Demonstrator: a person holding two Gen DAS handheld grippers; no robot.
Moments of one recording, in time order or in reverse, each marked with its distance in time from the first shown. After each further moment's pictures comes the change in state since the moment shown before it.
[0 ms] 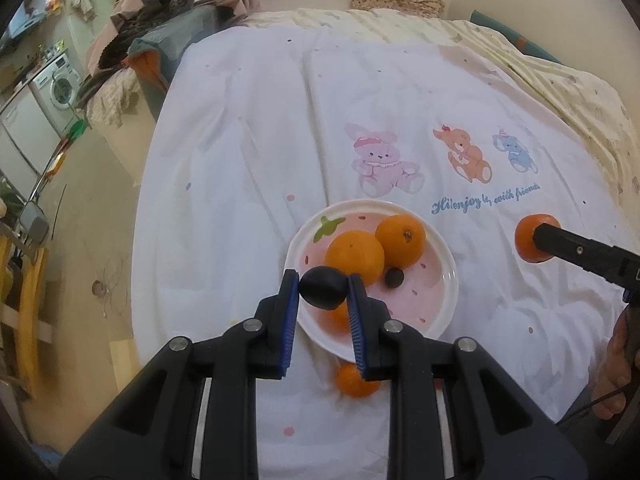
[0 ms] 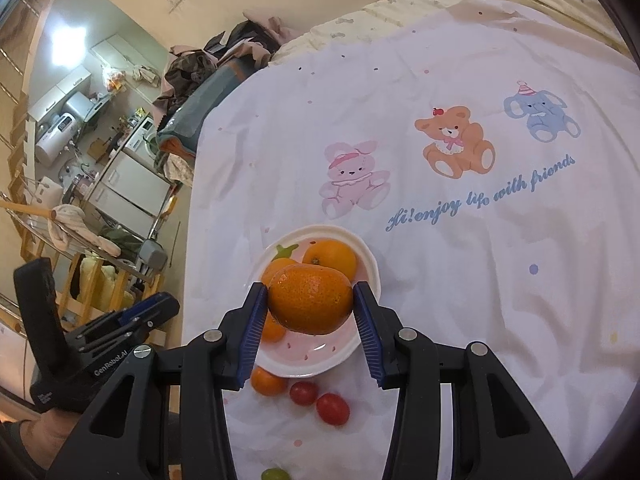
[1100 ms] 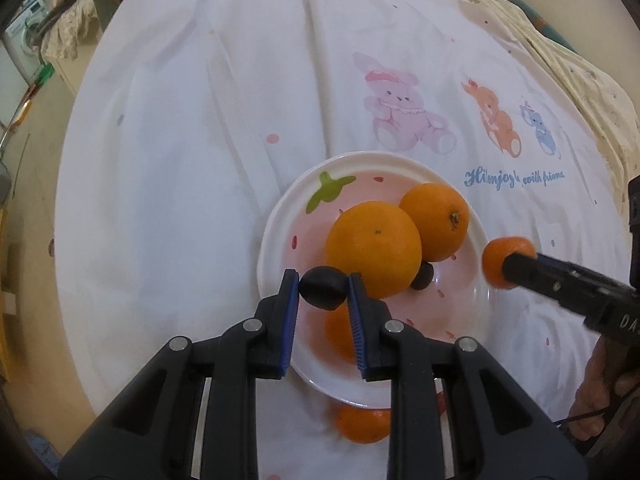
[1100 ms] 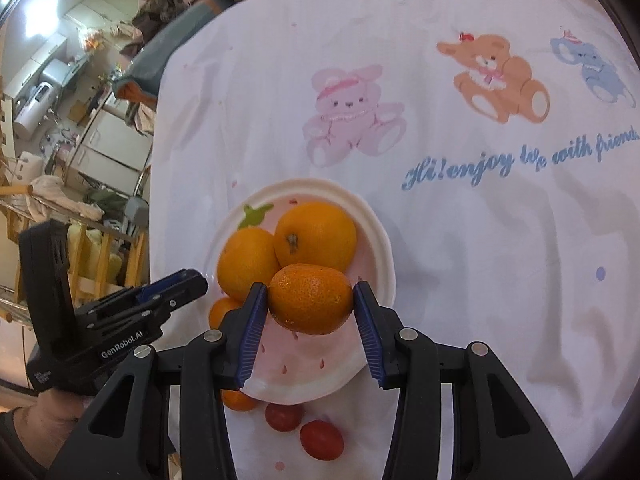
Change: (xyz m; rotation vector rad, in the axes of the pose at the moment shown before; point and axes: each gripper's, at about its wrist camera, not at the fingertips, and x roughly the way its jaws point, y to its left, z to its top) left arm 0.110 0.022 0.002 -0.082 0.221 -0.127; right arm 0.101 -0.015 0.003 0.015 0.242 -0.022
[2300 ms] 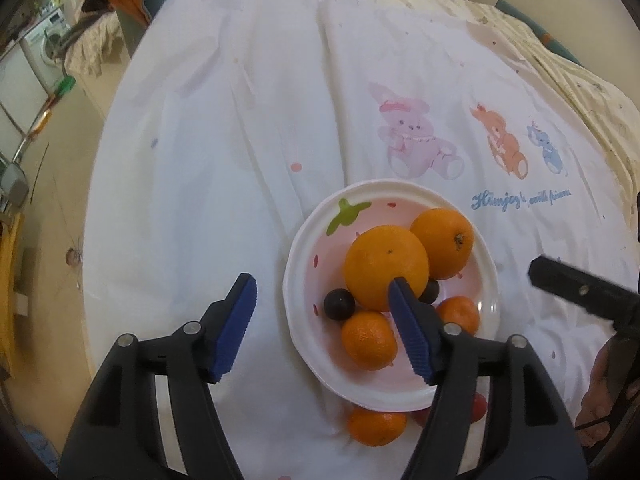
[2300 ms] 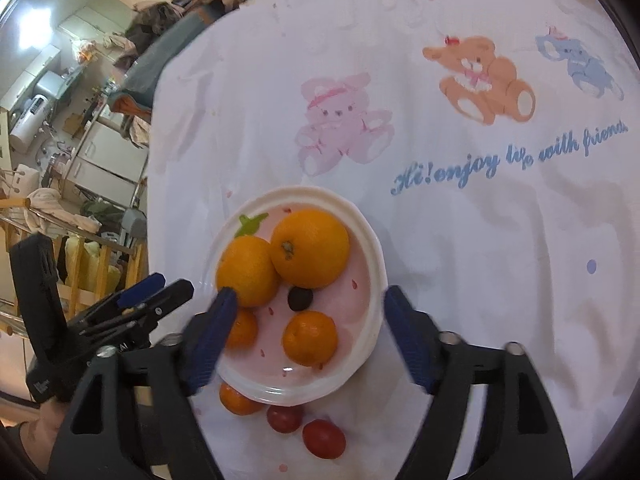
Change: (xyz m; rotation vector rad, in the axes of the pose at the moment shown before) left arm -0.027 0.000 -0.003 -0.006 -0.110 0.065; right arm -0.021 0.002 0.003 0.027 -0.087 -0.001
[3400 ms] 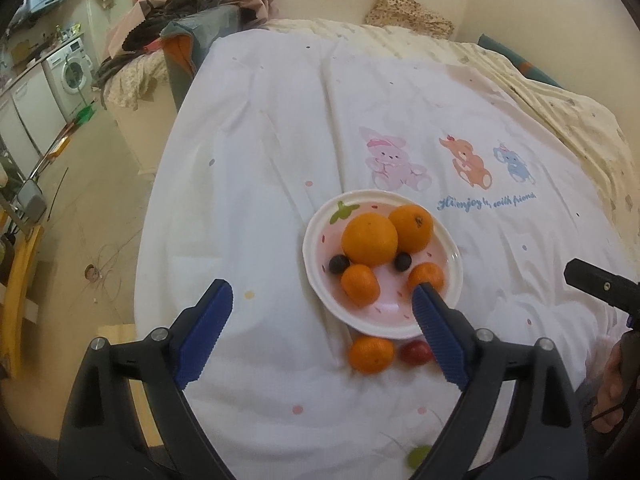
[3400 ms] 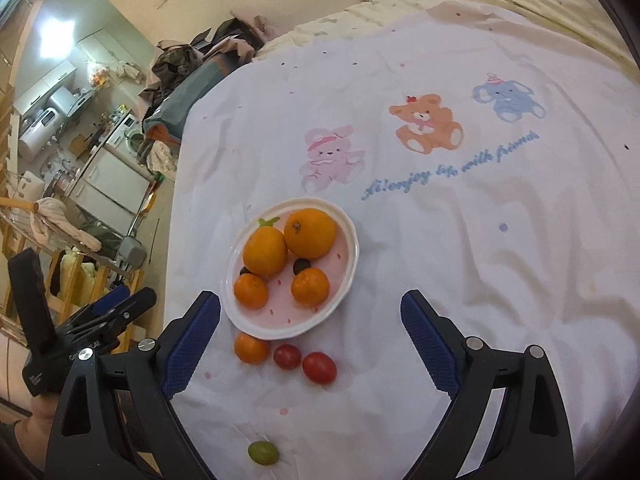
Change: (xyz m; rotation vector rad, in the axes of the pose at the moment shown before) left arm -0.098 0.001 -0.064 0.011 -0.175 0.020; right arm -0.098 0.009 -0.075 -0.014 -0.164 -0.055
